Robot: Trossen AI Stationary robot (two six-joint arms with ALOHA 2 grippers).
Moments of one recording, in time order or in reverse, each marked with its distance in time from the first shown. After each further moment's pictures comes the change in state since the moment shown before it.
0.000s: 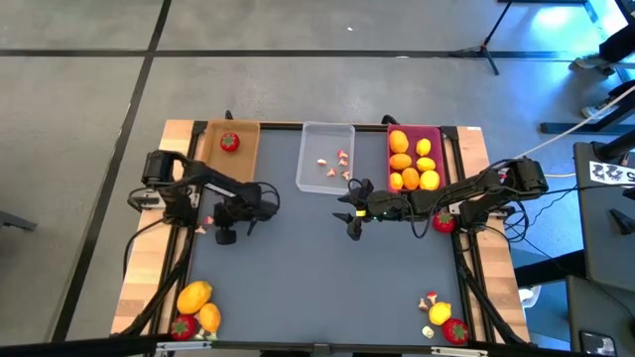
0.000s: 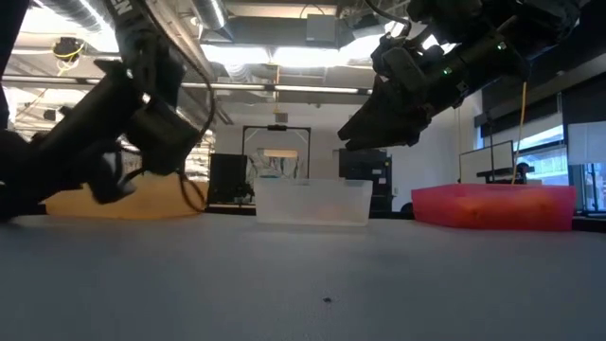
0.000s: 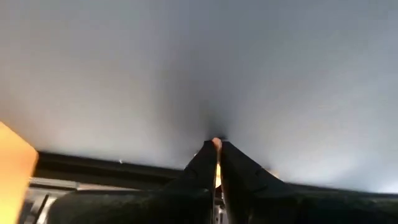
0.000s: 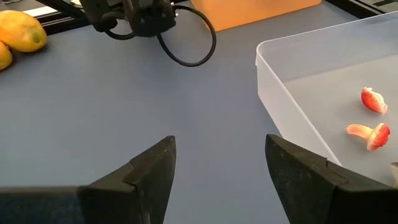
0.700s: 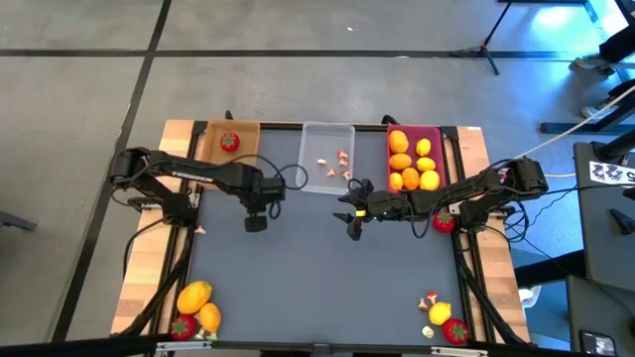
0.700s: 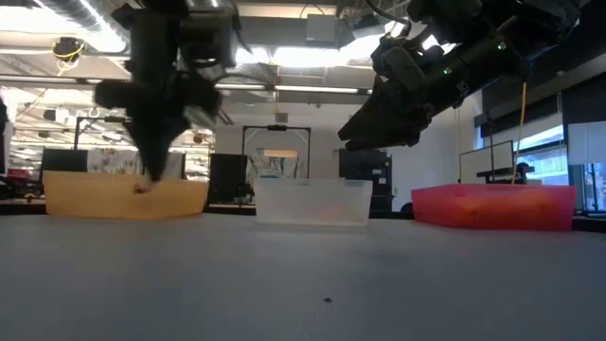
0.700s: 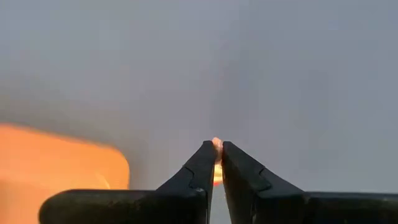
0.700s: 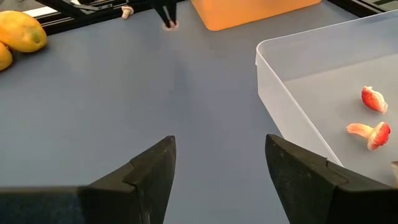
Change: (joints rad) left arm 0.041 -0.272 0.190 0.268 -0.136 0.063; right arm 0.000 0.000 0.000 -0.001 0.000 0.005
